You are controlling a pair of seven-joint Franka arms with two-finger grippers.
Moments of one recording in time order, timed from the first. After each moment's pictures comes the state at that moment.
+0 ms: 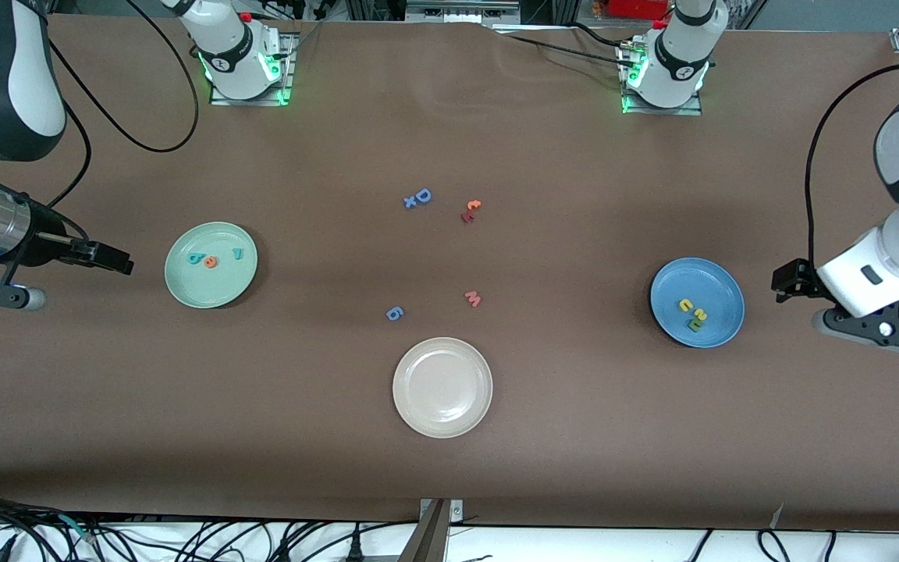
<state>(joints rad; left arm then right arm) -0.05 0.35 0.01 -1.35 0.11 1.70 0.23 -0.09 0.25 0.10 -1.57 -0.01 1.75 0.18</state>
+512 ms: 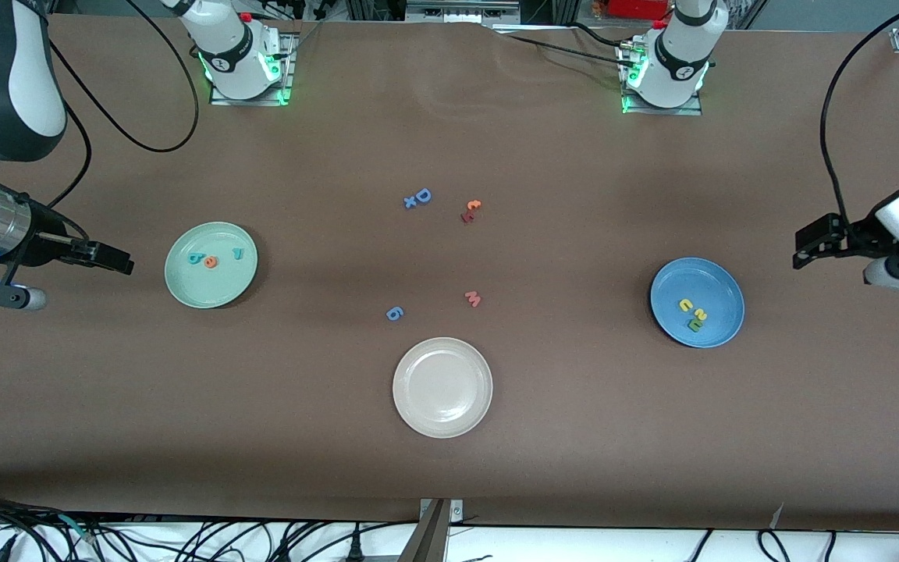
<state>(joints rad) -0.06 0.18 0.08 -1.47 -0.02 1.71 0.22 -0.09 0.25 0.10 -1.57 -0.01 1.75 0.18</state>
